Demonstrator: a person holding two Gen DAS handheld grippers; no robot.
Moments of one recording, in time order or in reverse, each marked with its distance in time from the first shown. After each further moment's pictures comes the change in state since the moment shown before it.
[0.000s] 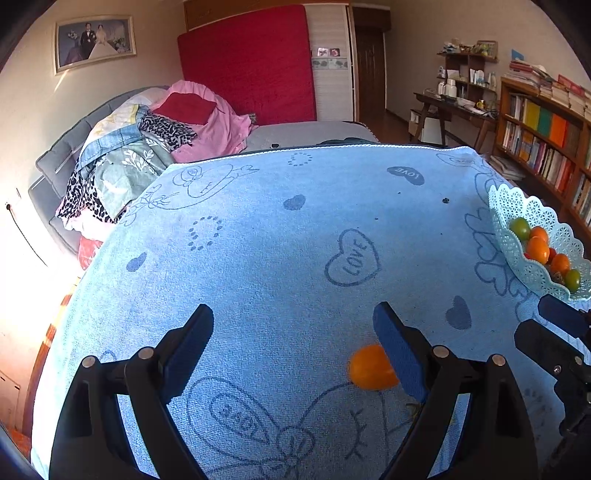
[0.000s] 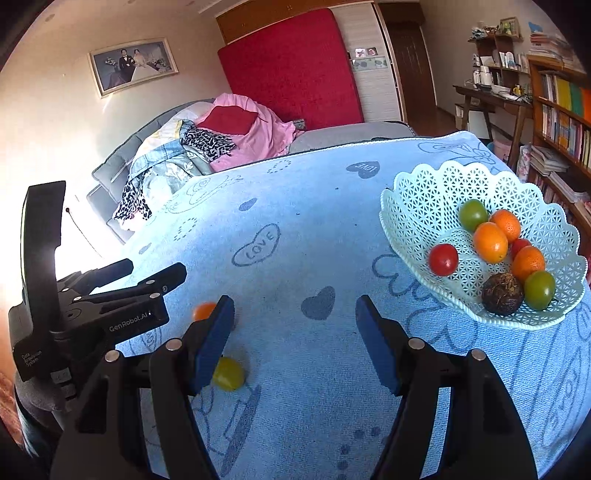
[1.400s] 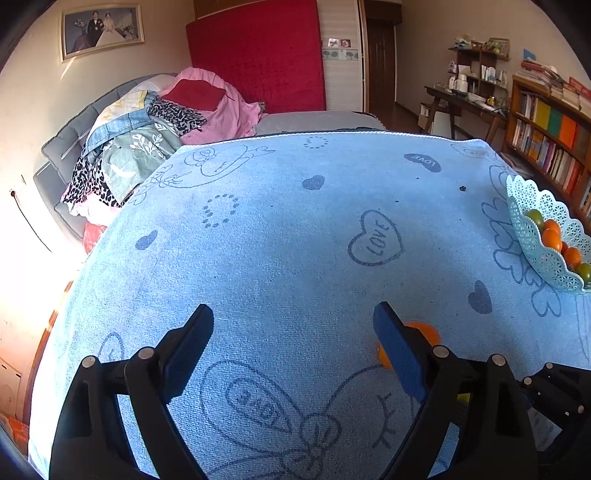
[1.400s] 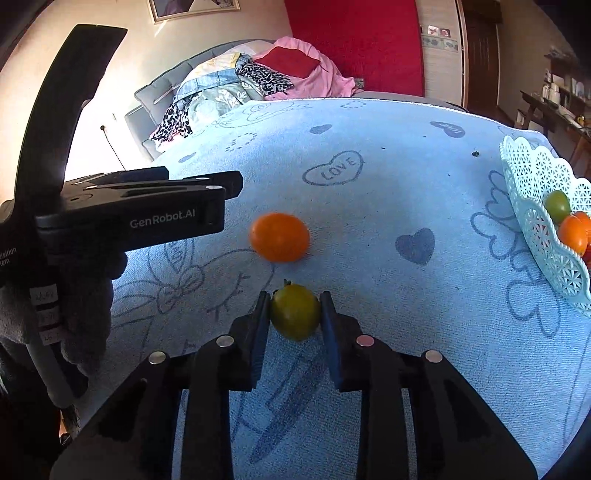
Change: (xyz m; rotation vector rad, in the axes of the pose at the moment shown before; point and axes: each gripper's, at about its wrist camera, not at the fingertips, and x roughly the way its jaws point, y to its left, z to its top) left arm 0.008 0.014 -0.014 -0.027 0.043 0.021; right arm 0.045 0.051 -0.038 -0.215 0.197 0.100
